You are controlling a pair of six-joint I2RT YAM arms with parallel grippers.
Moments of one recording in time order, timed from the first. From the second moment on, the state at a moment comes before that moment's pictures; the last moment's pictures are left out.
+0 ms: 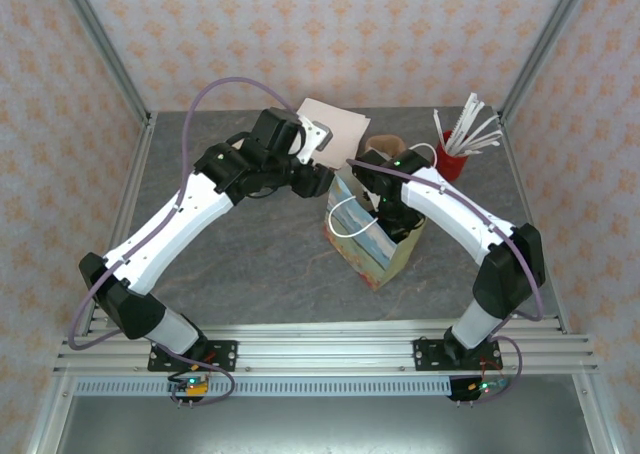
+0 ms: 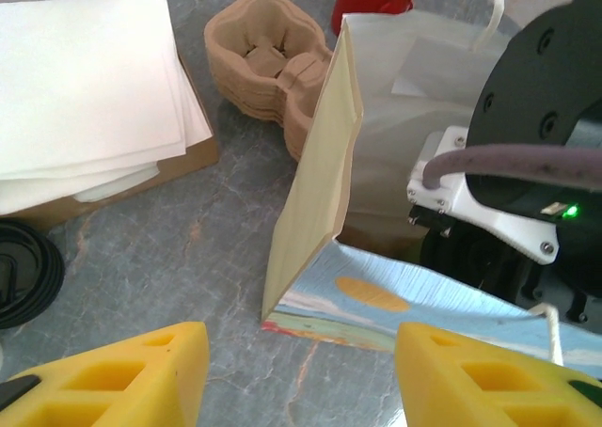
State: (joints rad) left arm -0.63 1.53 1.69 -0.91 0.11 -0.11; right arm 0.62 1.64 1.48 -1.43 0.05 0.25
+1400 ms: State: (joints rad) left arm -0.59 1.69 1.72 -0.82 0.26 -0.24; right arm 0.62 1.64 1.49 -1.42 -0.03 0.26
